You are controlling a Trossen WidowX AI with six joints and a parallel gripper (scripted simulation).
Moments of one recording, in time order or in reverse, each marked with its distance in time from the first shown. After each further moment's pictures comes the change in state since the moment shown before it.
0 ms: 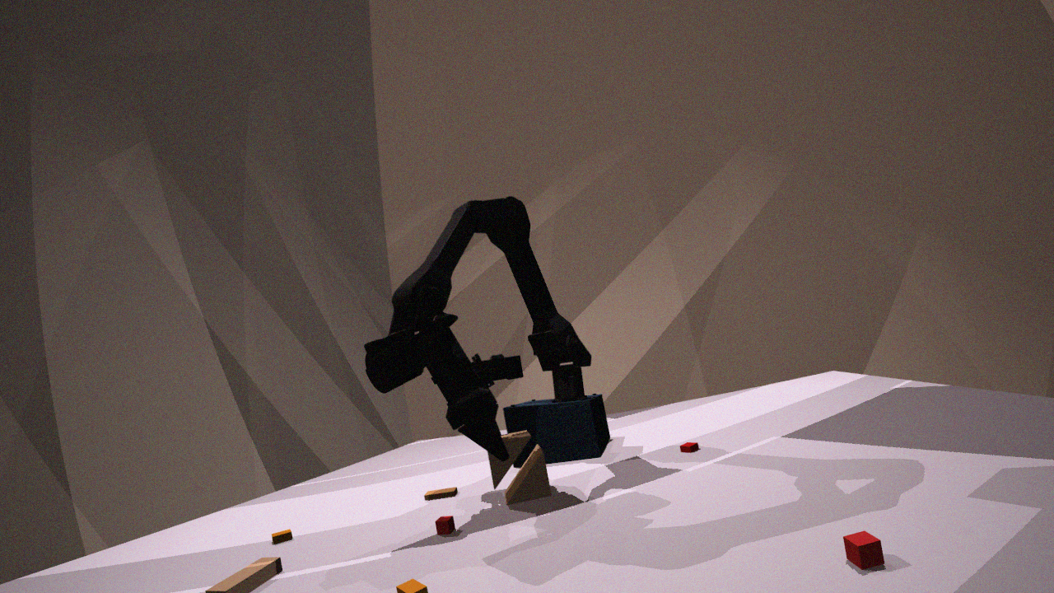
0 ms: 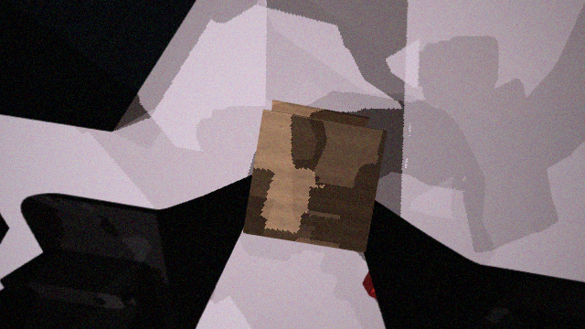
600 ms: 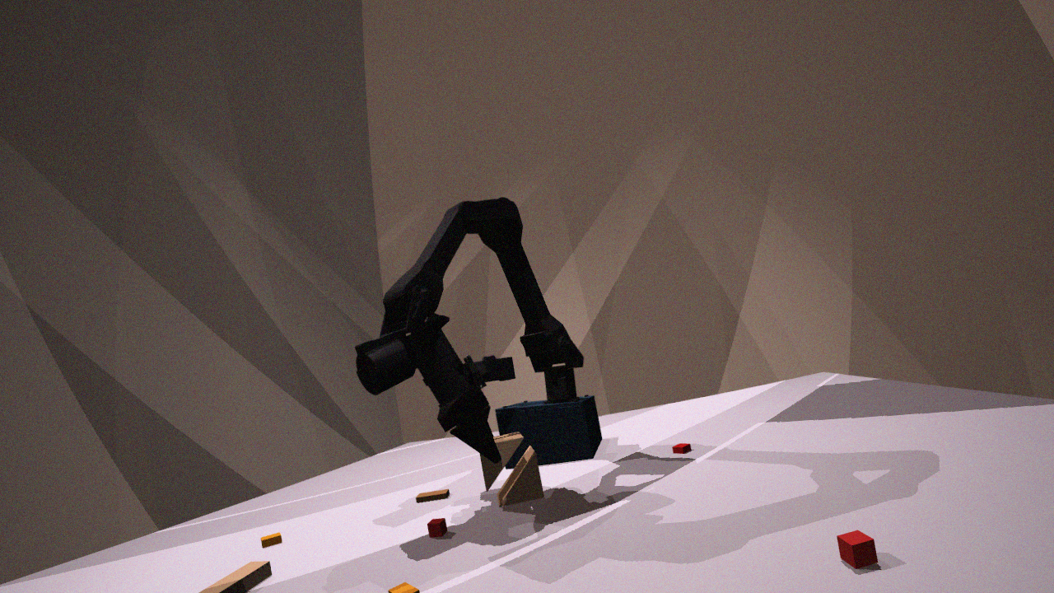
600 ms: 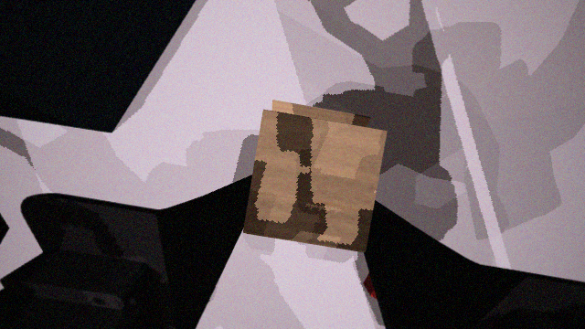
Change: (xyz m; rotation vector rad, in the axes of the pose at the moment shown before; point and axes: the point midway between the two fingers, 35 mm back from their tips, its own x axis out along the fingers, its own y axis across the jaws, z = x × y) arm 0.000 0.000 0.000 0.004 -0.003 -0.004
